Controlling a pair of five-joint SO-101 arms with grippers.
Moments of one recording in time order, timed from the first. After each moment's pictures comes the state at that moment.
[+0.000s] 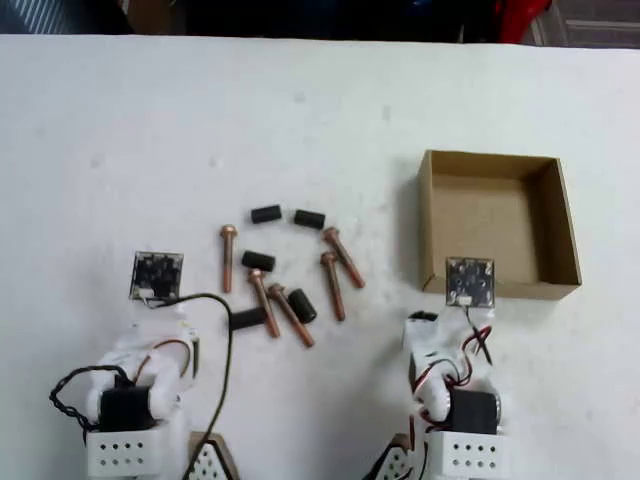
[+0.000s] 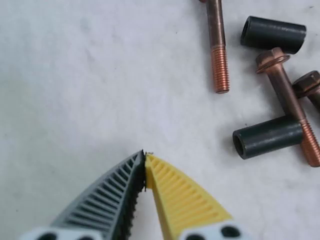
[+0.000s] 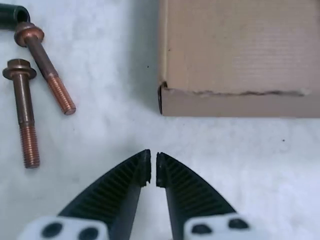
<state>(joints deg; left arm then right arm) -9.5 -104.3 97.1 73.4 -2.9 0.2 -102.5 96.4 65.2 2.3</state>
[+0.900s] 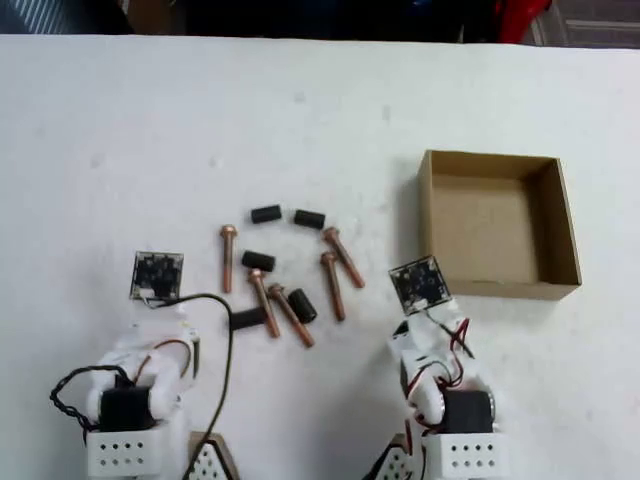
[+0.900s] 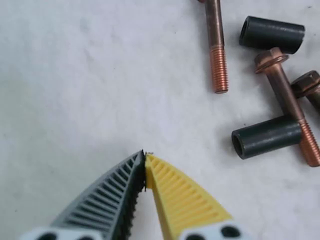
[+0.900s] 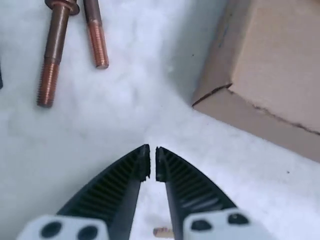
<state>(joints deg) -9.3 -104.3 97.1 73.4 -2.8 -5.2 -102.5 96.4 69.5 22.5</state>
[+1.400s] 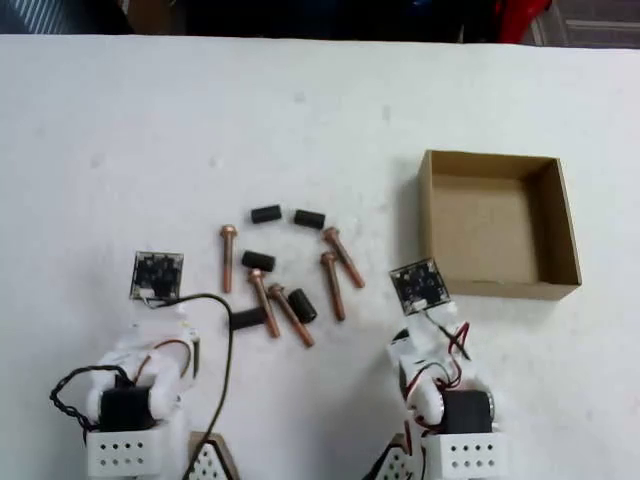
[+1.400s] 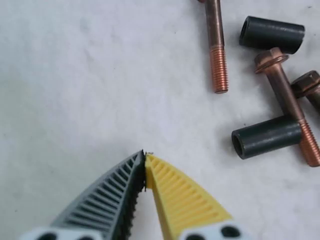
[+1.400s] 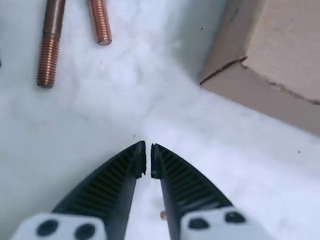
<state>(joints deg) -9.3 -104.3 97.1 73.4 -2.8 -5.8 -102.5 96.4 72.2 17.4</state>
